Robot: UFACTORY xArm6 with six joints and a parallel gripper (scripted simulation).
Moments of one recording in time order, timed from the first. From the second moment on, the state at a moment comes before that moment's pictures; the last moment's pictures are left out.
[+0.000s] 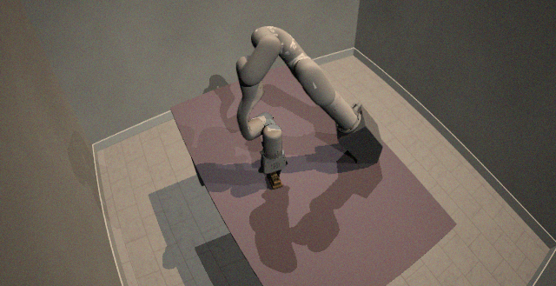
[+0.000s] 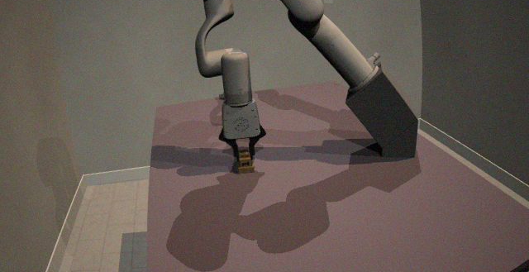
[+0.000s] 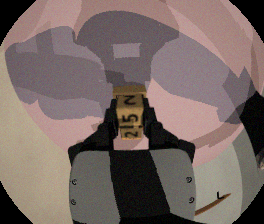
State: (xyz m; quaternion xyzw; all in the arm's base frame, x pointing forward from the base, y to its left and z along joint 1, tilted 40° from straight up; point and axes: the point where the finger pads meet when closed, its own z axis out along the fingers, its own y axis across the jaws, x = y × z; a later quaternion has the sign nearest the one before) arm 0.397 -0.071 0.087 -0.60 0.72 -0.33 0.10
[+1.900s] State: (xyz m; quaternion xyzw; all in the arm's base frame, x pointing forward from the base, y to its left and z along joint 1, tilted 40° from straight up) arm 0.342 -0.036 0.163 -0.60 0.72 -0.33 0.10
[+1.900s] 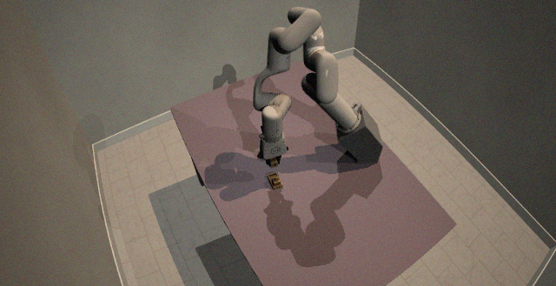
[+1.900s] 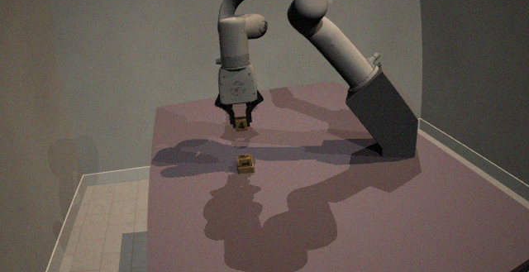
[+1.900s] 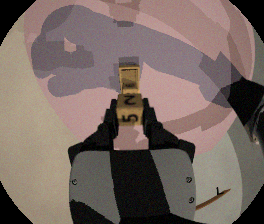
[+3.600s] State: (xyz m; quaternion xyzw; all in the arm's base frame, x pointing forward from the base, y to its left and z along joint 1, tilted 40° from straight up) arm 0.358 0.004 0.149 -0.90 0.27 -0.33 -0.10
